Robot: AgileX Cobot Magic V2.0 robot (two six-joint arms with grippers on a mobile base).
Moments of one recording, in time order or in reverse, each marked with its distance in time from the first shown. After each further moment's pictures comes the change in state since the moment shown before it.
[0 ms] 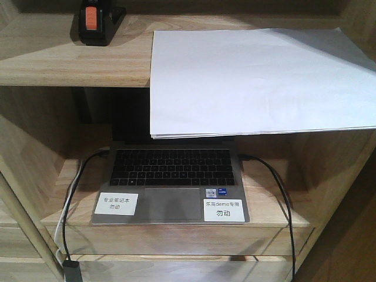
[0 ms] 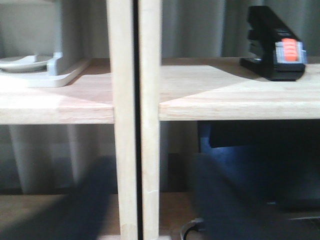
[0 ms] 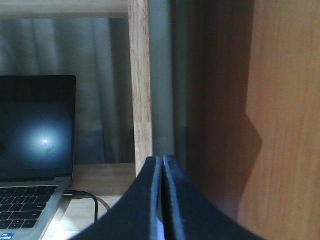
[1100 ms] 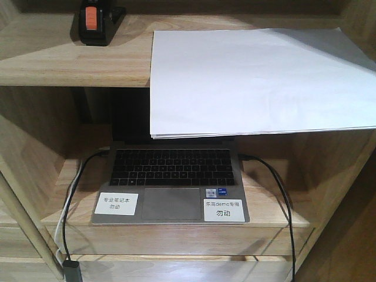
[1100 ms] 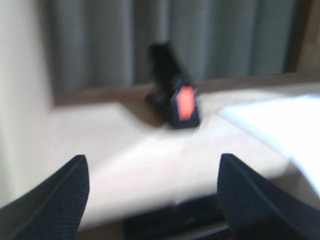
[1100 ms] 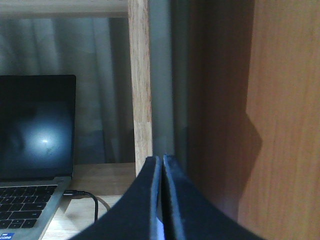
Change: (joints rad) left arm -0.292 0.379 -0.362 -0.039 0.020 0.027; right arm 0.000 0.000 0.000 0.000 0.000 0.000
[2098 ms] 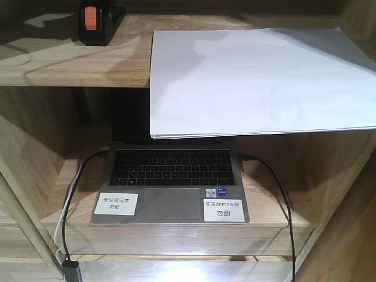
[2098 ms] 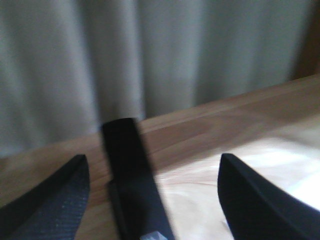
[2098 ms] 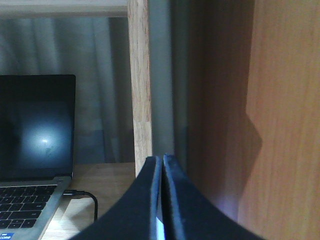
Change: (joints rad) left arm -0.076 0.923 -1.163 0.124 0.546 -0.135; right arm 0.000 0.000 0.000 0.000 0.000 0.000
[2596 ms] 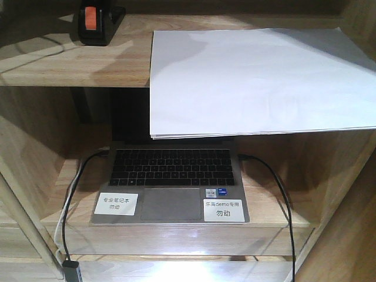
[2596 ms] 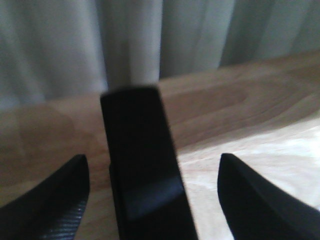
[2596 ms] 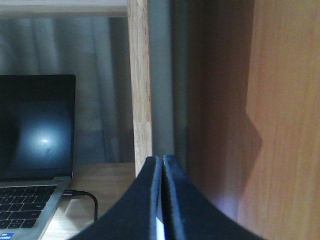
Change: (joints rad) left arm 0.000 0.168 -0.153 0.032 0.147 -0.065; right arm 0.000 0.000 0.000 0.000 0.000 0.000
